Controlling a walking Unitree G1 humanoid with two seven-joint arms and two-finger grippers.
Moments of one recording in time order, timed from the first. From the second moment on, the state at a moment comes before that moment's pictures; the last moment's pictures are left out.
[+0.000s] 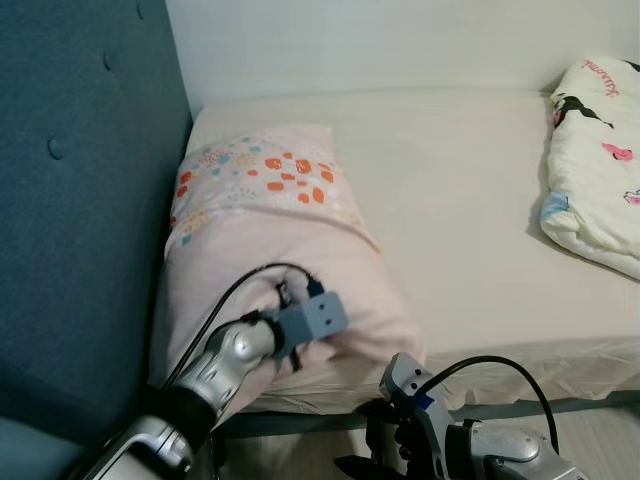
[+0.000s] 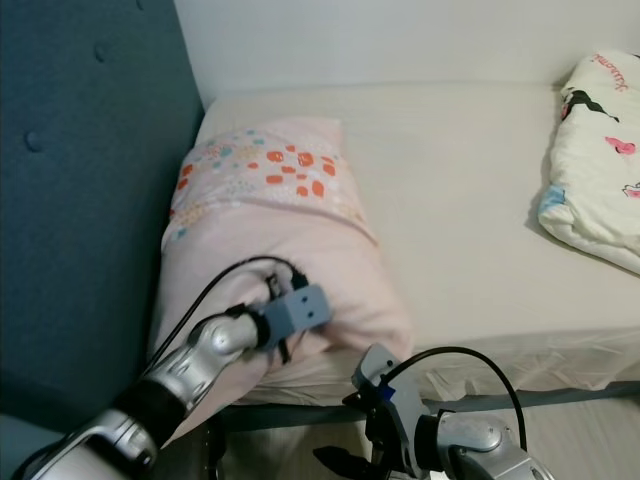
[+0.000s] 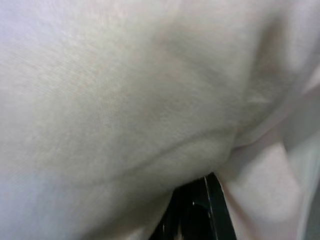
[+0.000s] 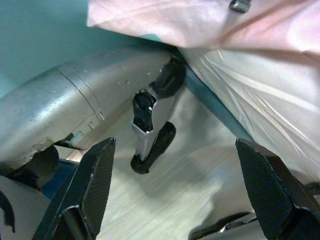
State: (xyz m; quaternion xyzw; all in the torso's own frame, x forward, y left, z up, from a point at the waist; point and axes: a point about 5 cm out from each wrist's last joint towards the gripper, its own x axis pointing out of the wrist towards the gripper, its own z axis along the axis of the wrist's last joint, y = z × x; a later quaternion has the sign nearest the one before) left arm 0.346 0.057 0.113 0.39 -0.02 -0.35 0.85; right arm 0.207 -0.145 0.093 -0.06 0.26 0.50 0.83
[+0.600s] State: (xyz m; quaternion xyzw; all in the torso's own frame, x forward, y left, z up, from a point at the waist) left arm 0.404 0.076 0.195 0.56 -0.13 -0.13 0.81; right arm 0.216 -0.151 0.089 -0.07 0.26 0.44 0.85
